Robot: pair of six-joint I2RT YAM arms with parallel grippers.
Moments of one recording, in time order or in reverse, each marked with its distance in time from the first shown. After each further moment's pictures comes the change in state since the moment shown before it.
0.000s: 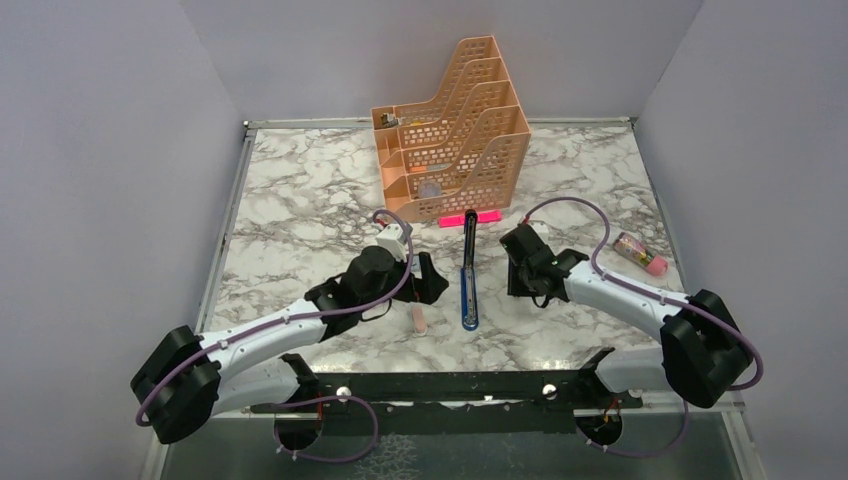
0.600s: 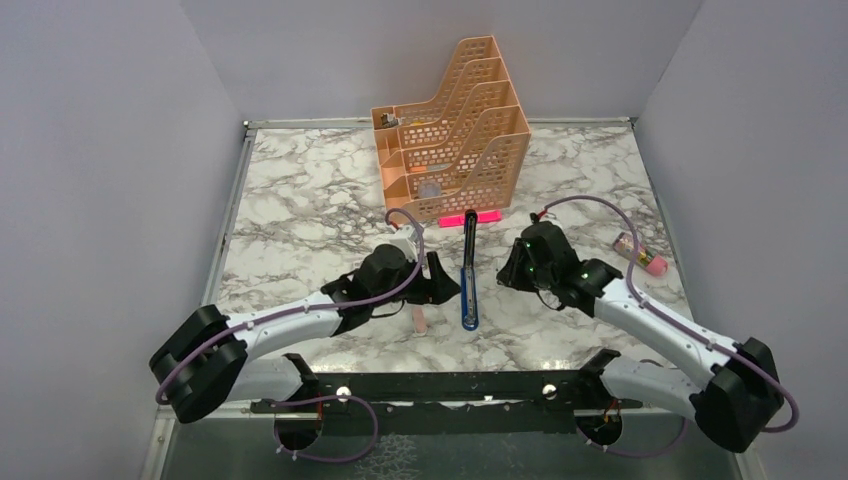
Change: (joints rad) left arm -0.008 0.131 0.014 0.123 0.142 -0.162; right arm 0.000 -0.213 0.000 0.027 -0.140 0.079
